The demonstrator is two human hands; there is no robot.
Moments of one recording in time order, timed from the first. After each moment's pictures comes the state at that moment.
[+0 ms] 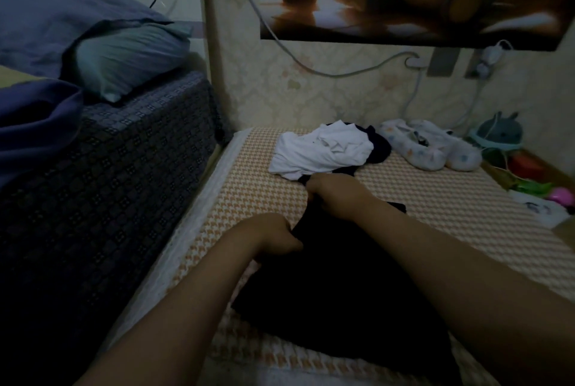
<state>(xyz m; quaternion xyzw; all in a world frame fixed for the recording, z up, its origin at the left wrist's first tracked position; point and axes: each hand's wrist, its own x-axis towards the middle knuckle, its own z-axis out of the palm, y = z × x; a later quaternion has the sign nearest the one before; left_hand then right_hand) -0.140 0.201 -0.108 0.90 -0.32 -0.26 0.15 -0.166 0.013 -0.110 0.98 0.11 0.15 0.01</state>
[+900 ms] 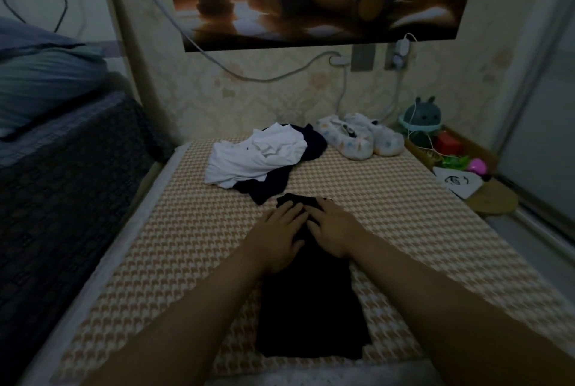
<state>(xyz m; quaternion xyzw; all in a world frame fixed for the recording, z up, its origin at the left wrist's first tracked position) -0.192 0.080 -0.173 0.81 -0.58 0.07 0.05 -0.283 -0.084 -0.180 0.98 -0.17 0.04 -0.13</state>
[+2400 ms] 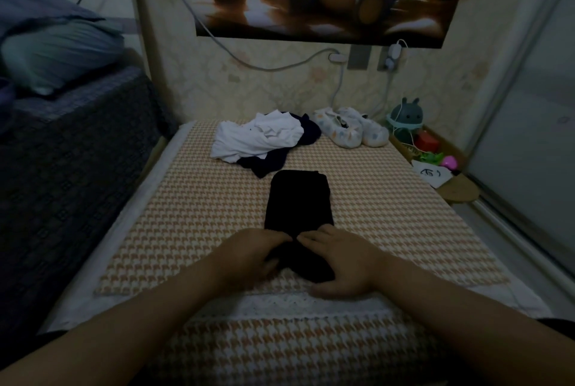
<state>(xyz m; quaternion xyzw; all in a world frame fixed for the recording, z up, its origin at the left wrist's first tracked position) -0.267 0.194 -0.162 0.72 -0.67 0.06 0.19 -0.422 -0.001 -0.154 1.00 0.07 -0.01 0.02</state>
